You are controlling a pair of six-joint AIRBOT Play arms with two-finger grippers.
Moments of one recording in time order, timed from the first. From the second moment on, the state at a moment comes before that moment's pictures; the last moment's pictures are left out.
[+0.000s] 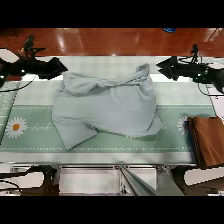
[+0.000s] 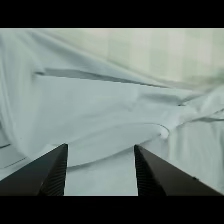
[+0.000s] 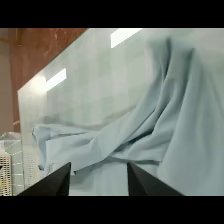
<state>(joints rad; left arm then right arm) 0.11 -1.49 1.34 0.95 -1.00 -1.45 -0.25 -1.67 1.32 -0.34 1.03 1.12</state>
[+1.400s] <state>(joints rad) 0.67 -1.29 0.68 0.95 -1.28 -1.33 -0.56 -0.95 0.48 -0.74 1.20 1.16</state>
